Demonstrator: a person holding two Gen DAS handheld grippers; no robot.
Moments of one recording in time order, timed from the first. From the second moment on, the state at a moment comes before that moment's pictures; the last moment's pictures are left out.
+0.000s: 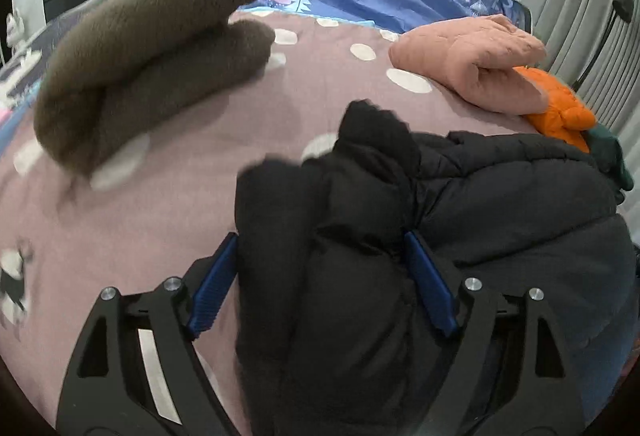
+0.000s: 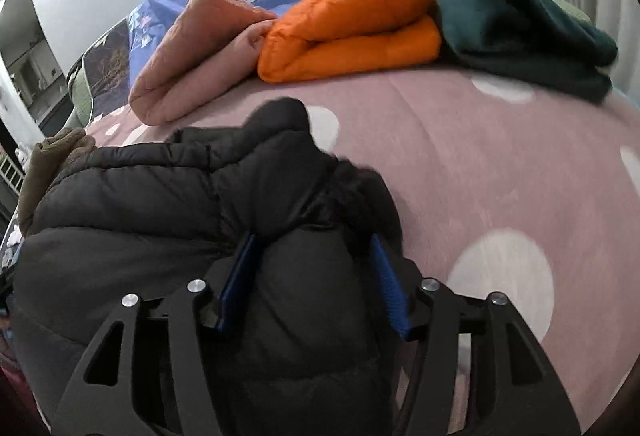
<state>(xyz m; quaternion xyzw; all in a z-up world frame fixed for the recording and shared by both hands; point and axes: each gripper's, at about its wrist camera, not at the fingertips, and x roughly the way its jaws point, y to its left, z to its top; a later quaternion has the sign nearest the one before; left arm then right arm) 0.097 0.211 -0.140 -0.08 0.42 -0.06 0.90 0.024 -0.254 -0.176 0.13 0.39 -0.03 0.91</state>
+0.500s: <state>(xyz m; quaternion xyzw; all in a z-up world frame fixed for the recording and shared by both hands) 0.091 0.118 -0.049 -0.02 0.32 -0.09 0.94 0.059 -0.165 -0.111 0.10 0.35 0.02 0.93</state>
